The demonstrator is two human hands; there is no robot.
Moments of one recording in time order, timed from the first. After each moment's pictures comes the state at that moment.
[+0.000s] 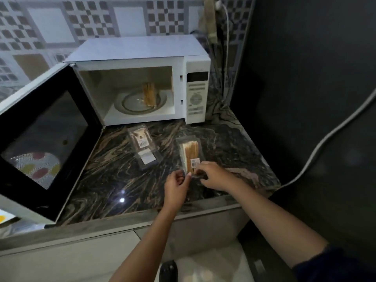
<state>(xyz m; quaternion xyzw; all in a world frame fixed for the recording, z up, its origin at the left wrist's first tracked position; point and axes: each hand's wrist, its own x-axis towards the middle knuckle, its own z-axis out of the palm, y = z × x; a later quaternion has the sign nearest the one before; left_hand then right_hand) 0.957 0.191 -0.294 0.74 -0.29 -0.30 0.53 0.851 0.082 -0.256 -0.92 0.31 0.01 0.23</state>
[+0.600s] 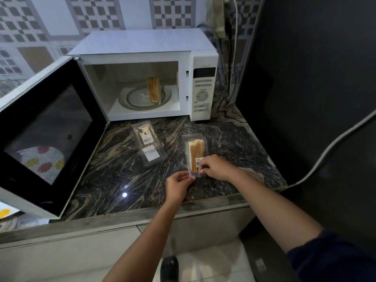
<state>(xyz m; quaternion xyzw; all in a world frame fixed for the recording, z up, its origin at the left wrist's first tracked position) 0.969 0.184 -0.303 0.70 -0.21 -0.38 0.57 0.870 0.064 -0.244 -0.91 0.32 0.06 0.27</state>
